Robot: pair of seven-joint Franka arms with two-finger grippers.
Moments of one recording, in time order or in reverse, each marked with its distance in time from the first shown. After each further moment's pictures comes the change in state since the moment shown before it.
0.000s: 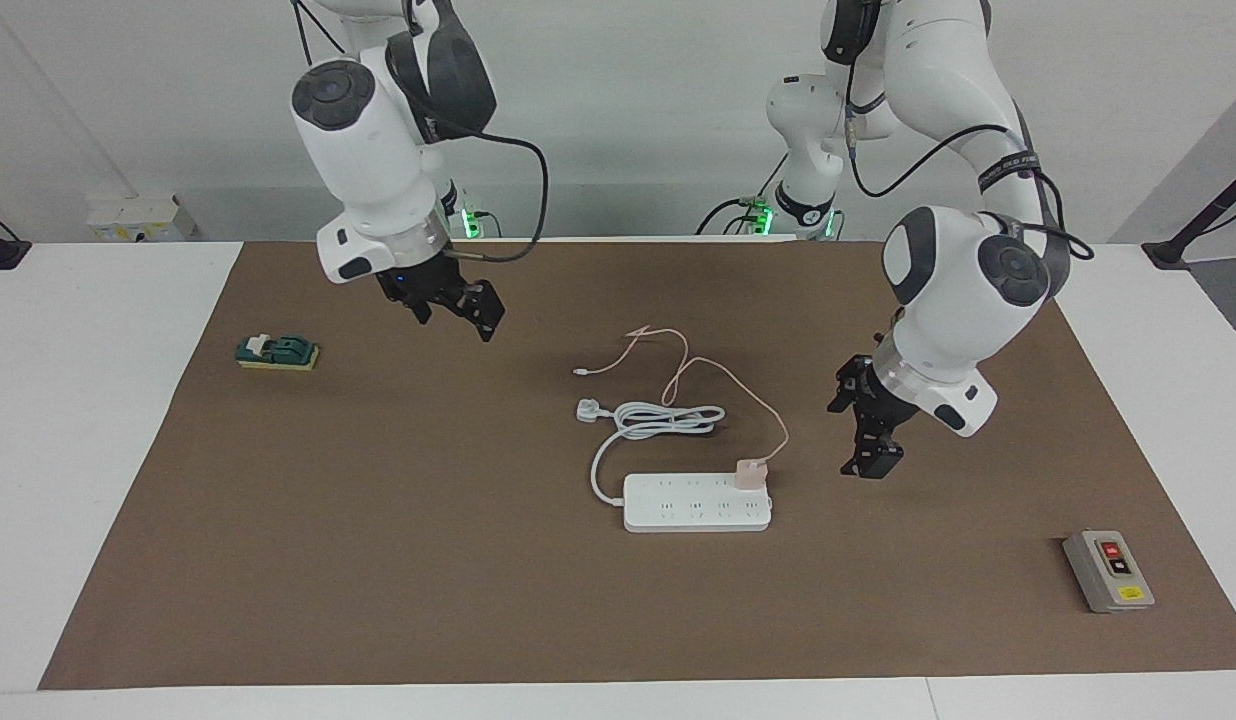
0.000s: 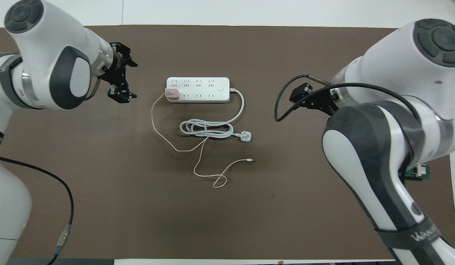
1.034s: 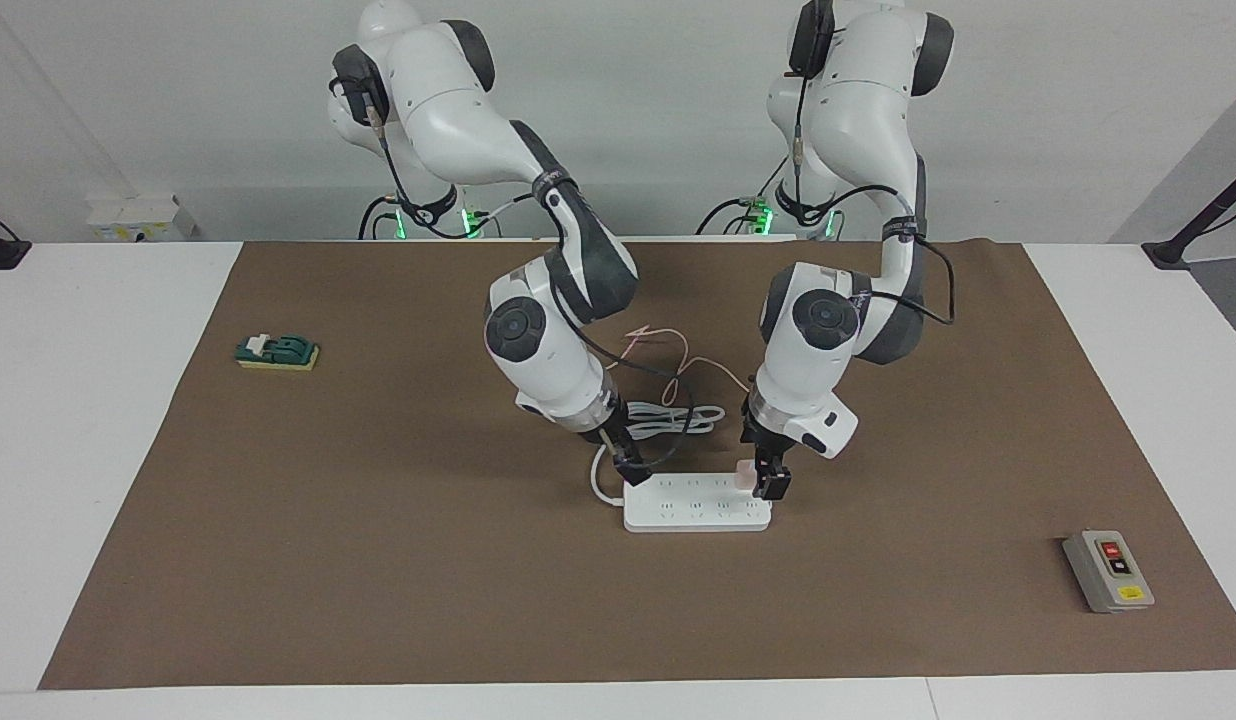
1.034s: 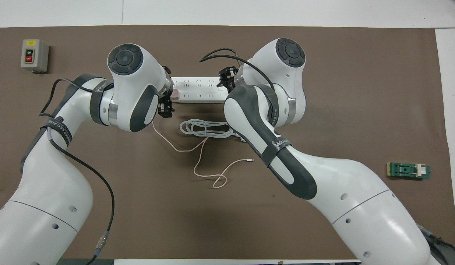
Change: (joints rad) left arm -0.143 0.066 0.015 -0.141 0.100 0.222 -0.184; right arm 0.163 0.552 0.000 0.329 0.304 0.331 0.736
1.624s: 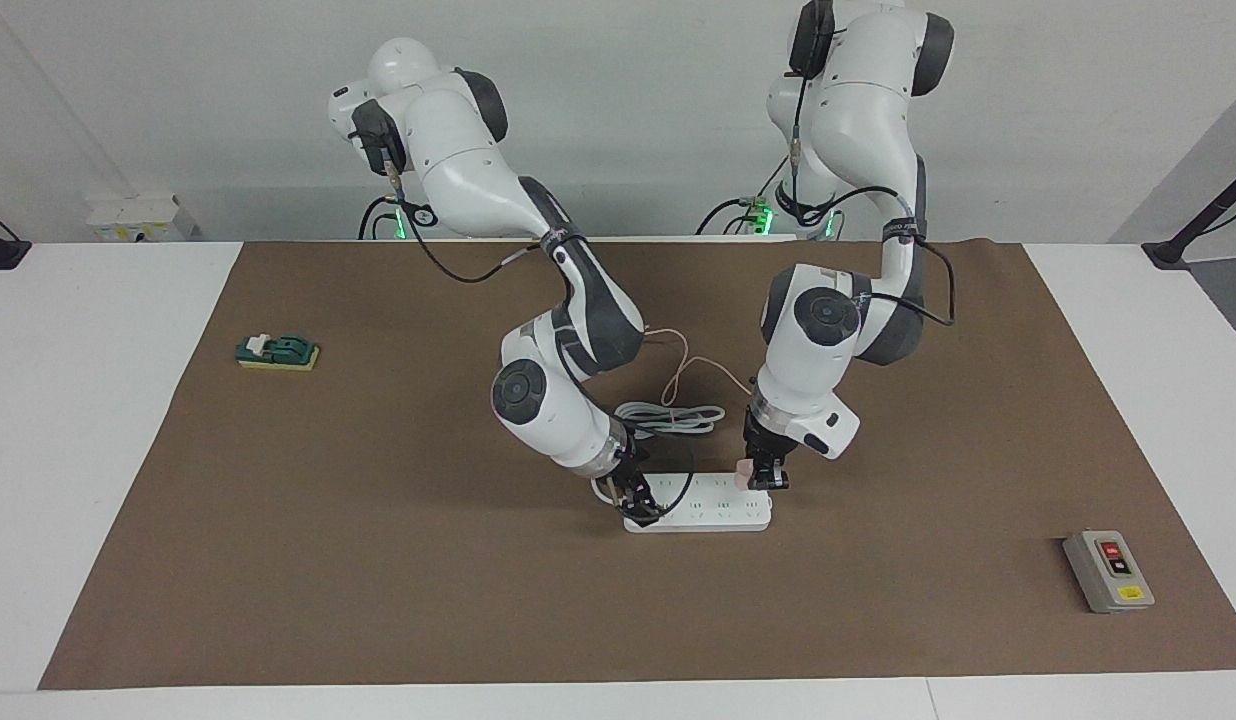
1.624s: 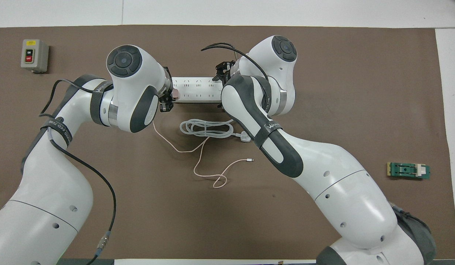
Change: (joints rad) left arm 0.000 0.000 0.001 -0.009 0.003 0.045 -0.001; right arm -0.008 0.184 -0.002 0.195 0.074 0.000 0.054
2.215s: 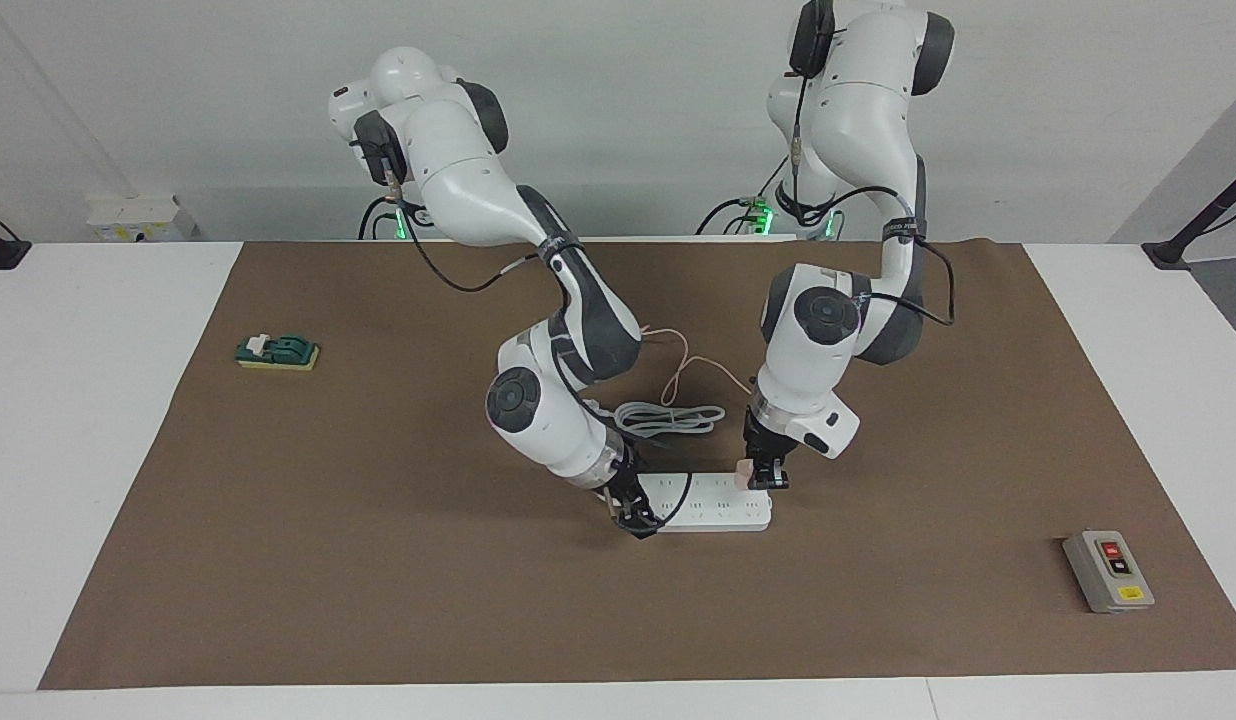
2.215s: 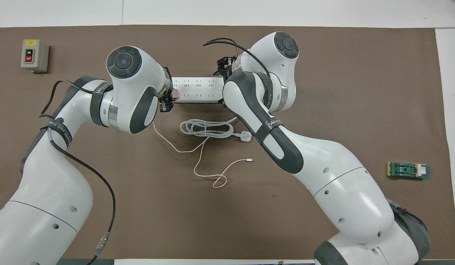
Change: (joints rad) left arm 0.000 -0.004 0.000 -0.009 0.001 0.010 0.000; right arm -0.007 0.039 -0.005 0.063 0.000 0.000 0.001
